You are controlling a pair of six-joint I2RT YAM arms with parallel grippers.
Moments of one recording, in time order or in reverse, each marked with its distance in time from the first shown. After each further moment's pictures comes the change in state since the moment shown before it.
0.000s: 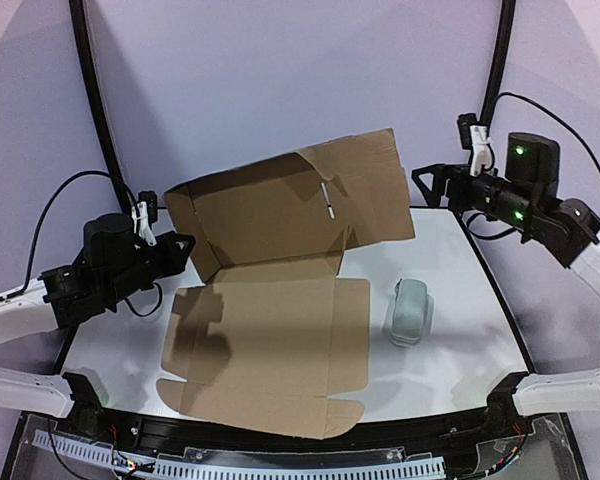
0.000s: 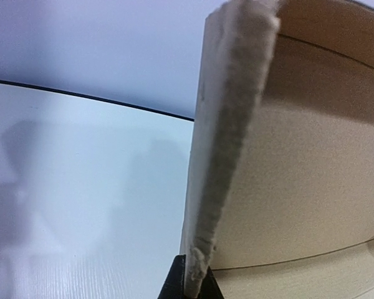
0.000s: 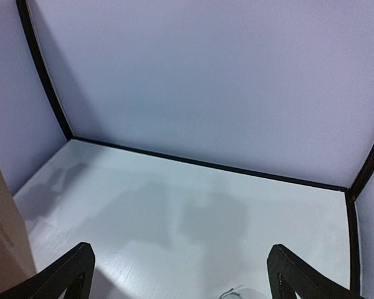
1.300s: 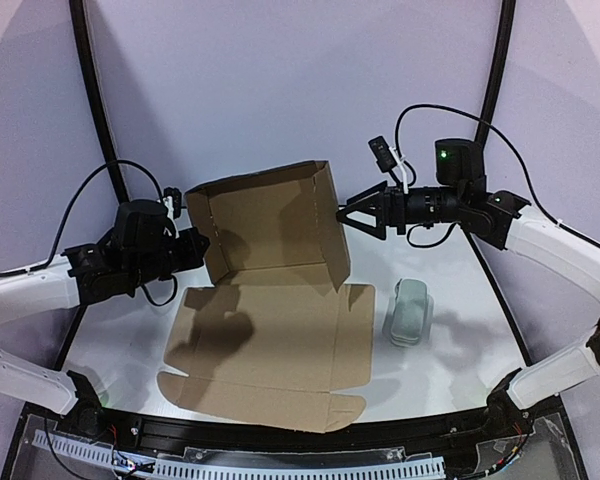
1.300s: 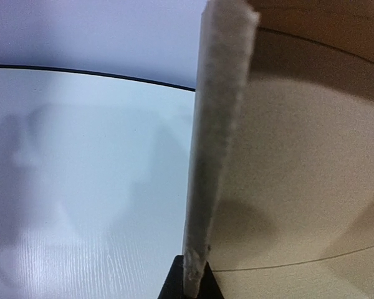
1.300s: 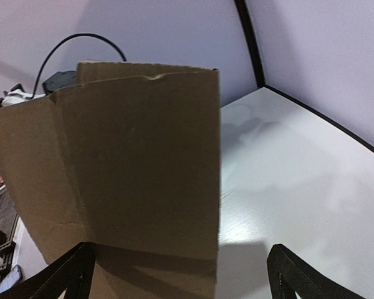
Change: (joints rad) left arm 0.000 0.196 0.150 -0.116 0.003 0.001; right arm 0.037 0.336 0.006 0.233 -0.850 -0.002
